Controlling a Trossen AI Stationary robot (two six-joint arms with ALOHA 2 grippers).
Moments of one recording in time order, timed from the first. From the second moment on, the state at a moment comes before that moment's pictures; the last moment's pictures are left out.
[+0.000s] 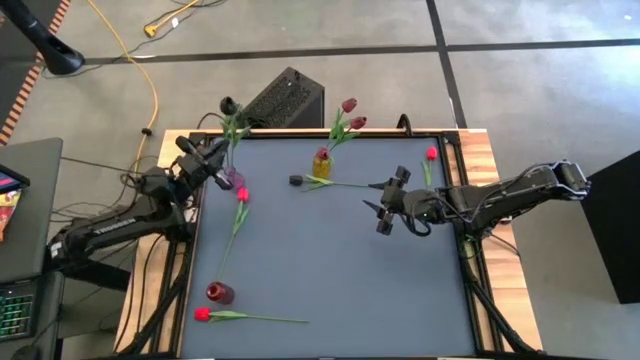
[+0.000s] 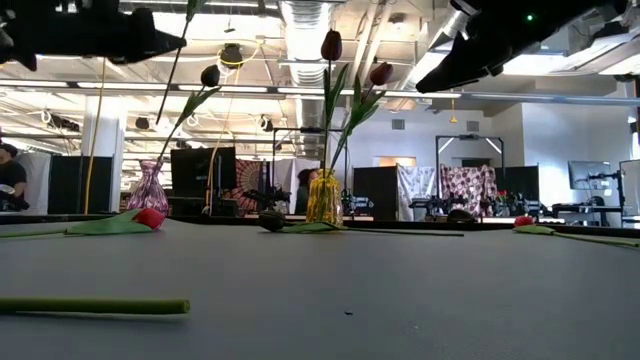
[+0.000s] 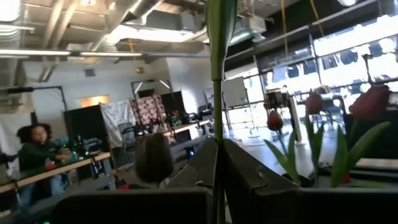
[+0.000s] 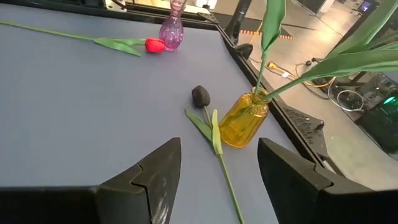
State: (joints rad) left arm 0.49 0.36 0.20 0.51 -0.27 0.31; right arm 0.15 1.07 0.68 -0.09 0.60 -0.02
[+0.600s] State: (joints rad) left arm 0.66 0.36 0.14 0.47 -0.13 0.16; right arm 0.15 1.07 0.68 -0.09 0.59 -0.02
